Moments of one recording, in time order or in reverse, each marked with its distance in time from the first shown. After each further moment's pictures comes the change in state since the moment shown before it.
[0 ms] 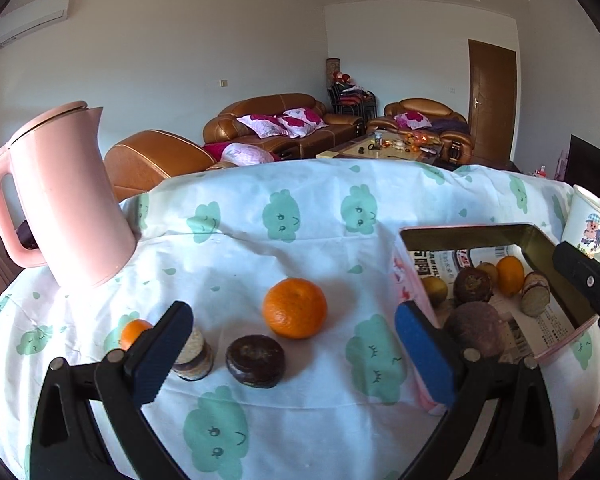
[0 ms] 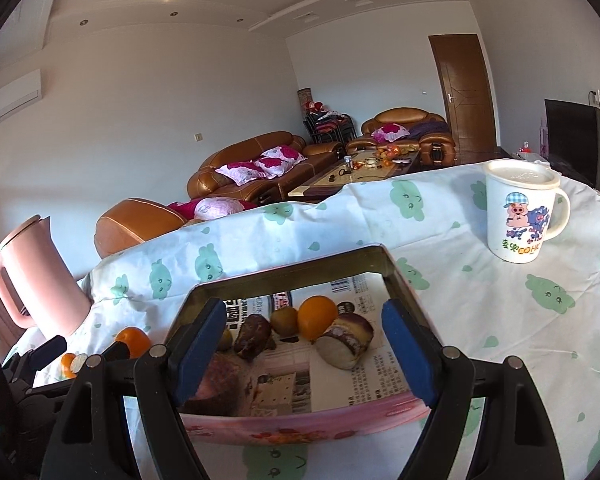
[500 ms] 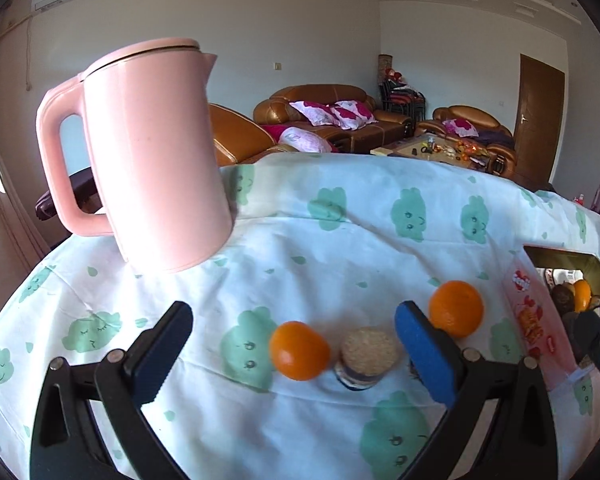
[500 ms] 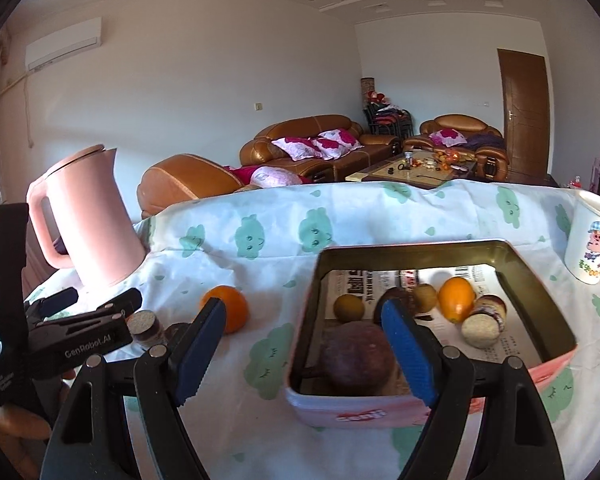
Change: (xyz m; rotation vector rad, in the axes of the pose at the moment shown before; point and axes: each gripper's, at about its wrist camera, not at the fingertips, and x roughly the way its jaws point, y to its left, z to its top) left arm 0.016 0.116 -0.004 -0.130 0.046 0.119; right arm 0.012 0.107 -0.026 -0.200 0.092 0.152
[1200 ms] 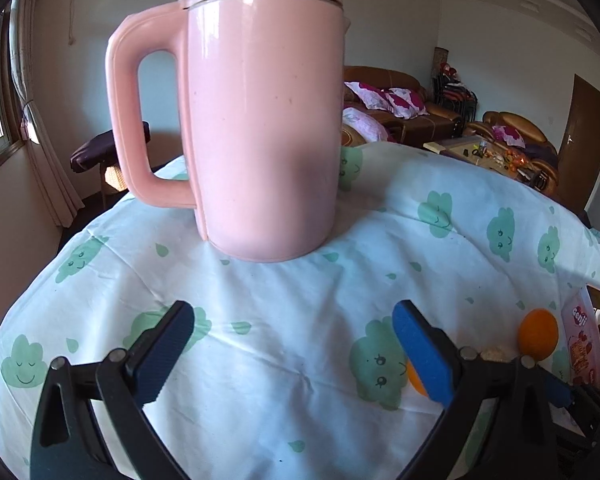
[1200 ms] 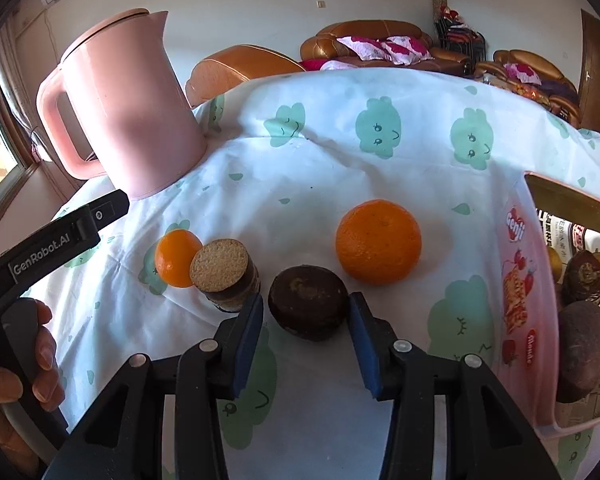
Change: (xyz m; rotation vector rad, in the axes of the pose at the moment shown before) left arm 0.023 0.072 0.009 -0.123 0.098 0.111; right arm 0.092 0.080 -0.009 -0.068 0.375 0.169
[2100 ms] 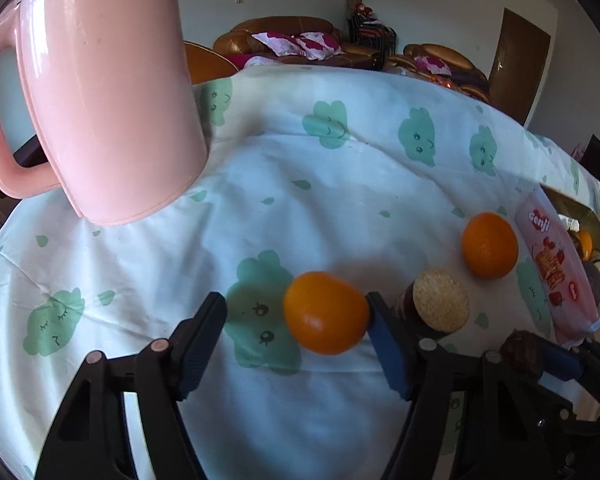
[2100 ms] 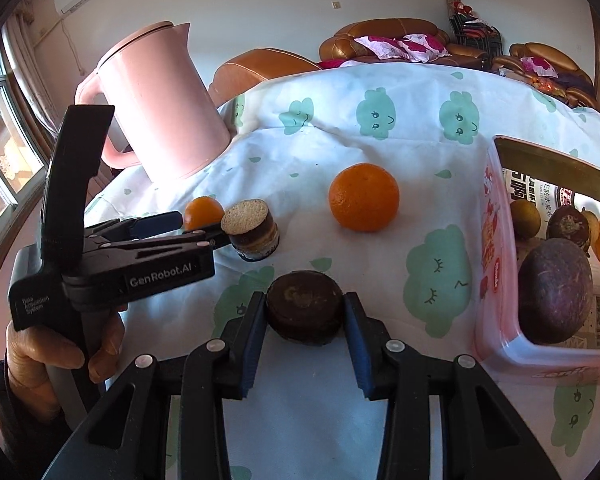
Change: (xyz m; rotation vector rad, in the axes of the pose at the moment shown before) left arm 0.027 -0.052 -0.020 0.194 0.178 -0.237; right arm -0.034 -0.018 -0.031 0.001 -0.007 0.101
